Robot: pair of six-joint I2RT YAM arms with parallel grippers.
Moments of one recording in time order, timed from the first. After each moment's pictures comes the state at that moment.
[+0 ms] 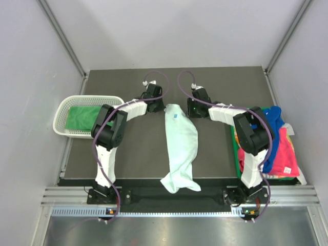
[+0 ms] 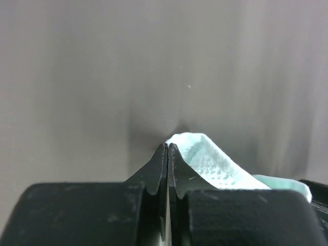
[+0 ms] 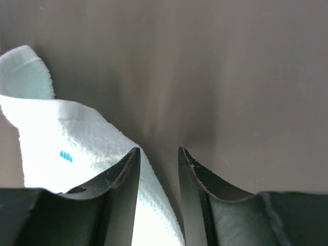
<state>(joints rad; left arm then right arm) -0.43 2.11 1.42 -0.09 -0.03 -0.65 0.47 1.94 1.22 -0.09 0.02 0.40</state>
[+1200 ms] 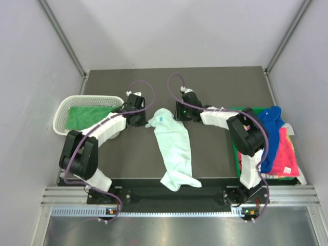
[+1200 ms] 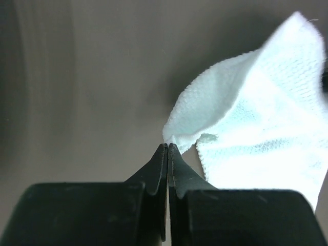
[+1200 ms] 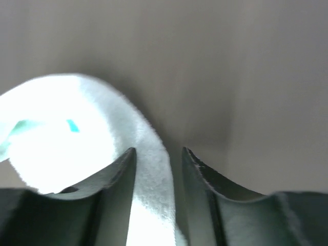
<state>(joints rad) -0.40 1.60 1.03 -0.37 -0.07 -0.49 0.58 1.97 1.24 -0.02 -0.01 0.46</state>
